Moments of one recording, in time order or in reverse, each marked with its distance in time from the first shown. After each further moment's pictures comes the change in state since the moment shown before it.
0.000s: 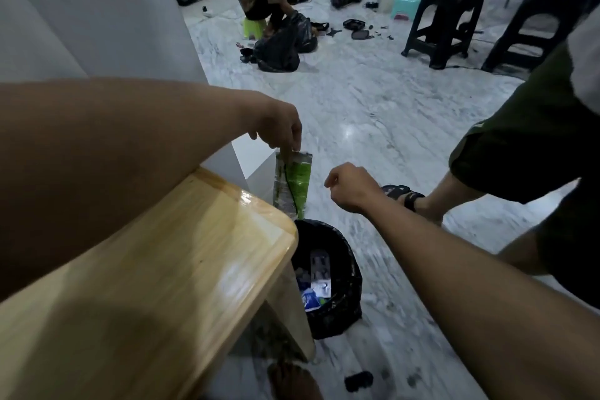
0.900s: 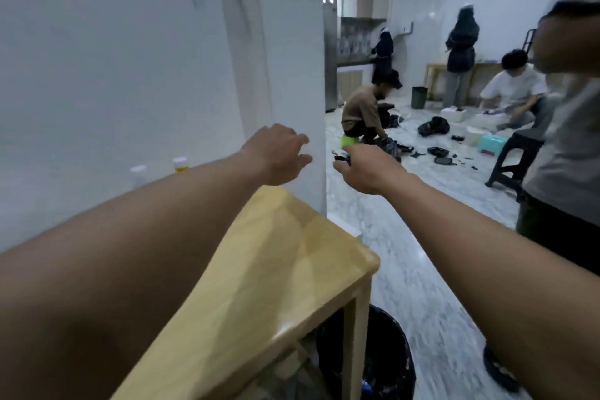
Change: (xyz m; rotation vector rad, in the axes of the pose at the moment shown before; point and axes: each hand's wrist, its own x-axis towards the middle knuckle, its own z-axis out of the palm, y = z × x) left_hand -0.292 -0.051 -0.039 0.281 0.814 -0.261; right_hand -0.129 -0.242 -0.167 -0.263 0.215 -0.510
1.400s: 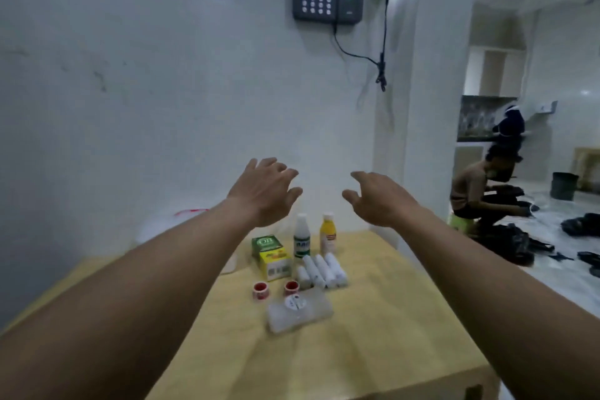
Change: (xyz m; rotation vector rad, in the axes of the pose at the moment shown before) left_hand -0.212 -0.144 -0.103 0.240 0.183 -0.402; right_hand -0.037 -0.221 -0.046 0.028 0.082 -0.413
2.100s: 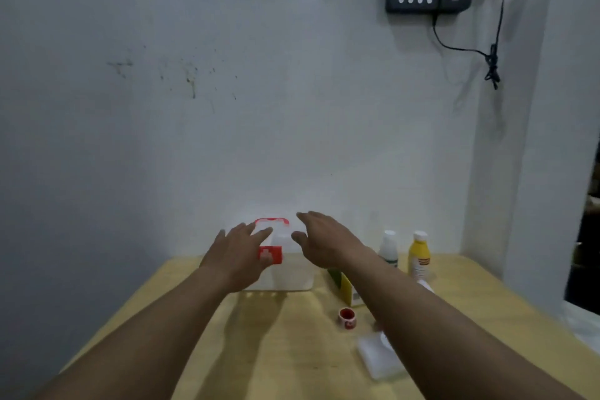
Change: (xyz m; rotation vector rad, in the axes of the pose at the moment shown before) left_hand -0.125 -0.144 0.078 -0.077 -0.267 -0.390; right_hand 0.049 -0.203 0.129 0.188 -0.190 -0.350
